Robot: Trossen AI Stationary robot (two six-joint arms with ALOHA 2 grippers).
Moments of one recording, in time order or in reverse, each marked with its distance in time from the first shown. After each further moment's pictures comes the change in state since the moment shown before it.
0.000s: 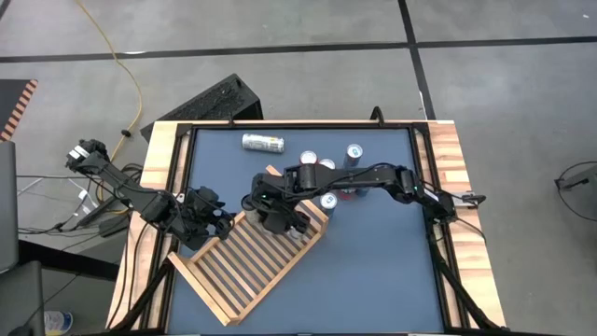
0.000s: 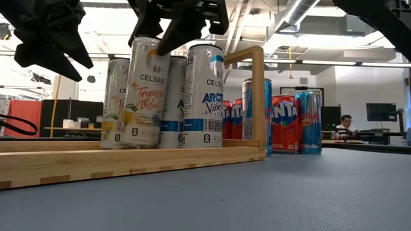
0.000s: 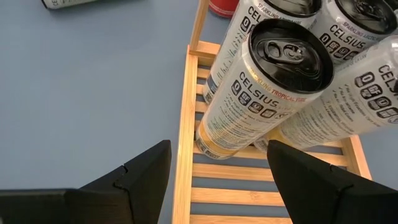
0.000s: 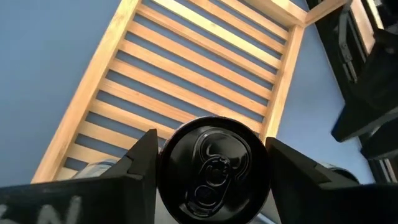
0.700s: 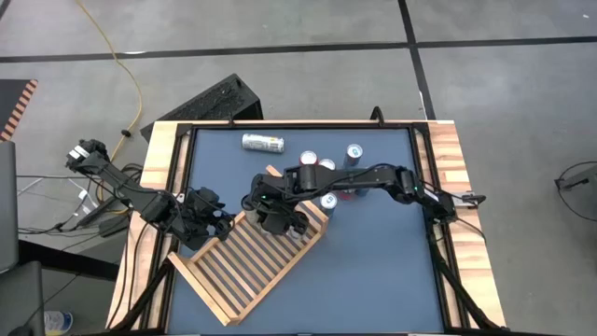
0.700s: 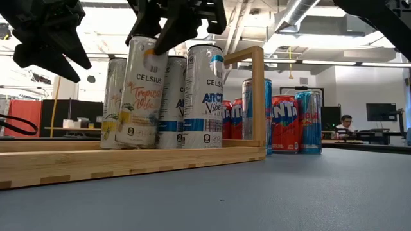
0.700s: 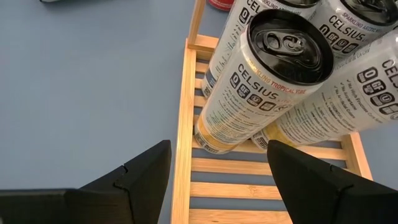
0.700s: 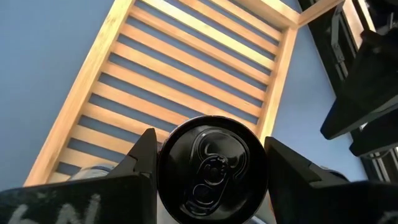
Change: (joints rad) left arm 0.000 0.000 0.000 -0.002 0.022 0.000; right arm 0.009 0.000 0.000 0.014 0.006 0.007
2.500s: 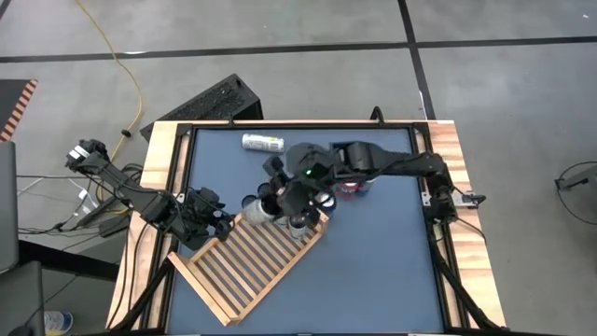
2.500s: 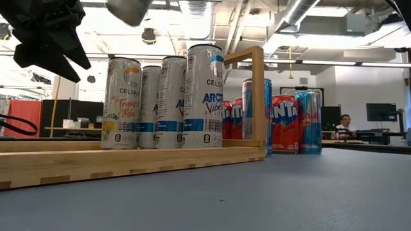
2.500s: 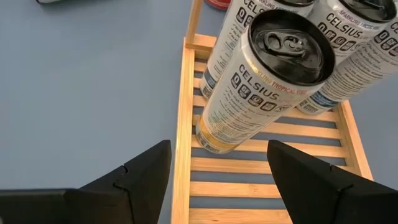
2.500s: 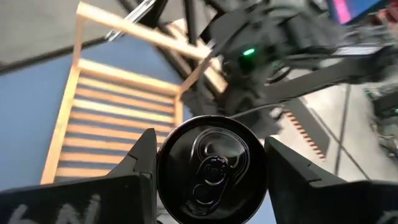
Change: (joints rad) left arm 0.000 0.000 0.000 0.003 0.005 0.014; right arm 0.039 -0.301 -0.002 0.111 0.095 0.272
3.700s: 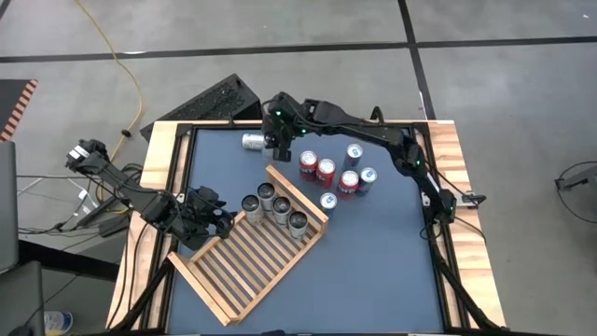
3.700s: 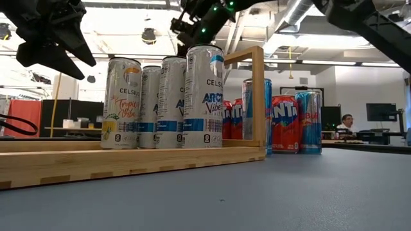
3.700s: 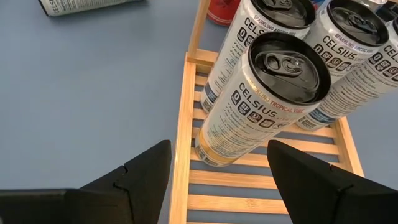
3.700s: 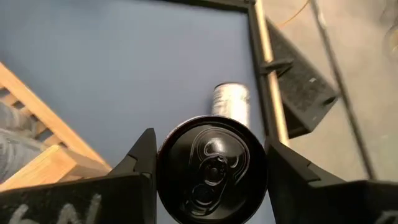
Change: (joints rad) left arm 0.000 0.000 0.000 0.017 -0.053 -0.010; right arm -0.421 0.242 -0.002 0.047 0.186 0.439
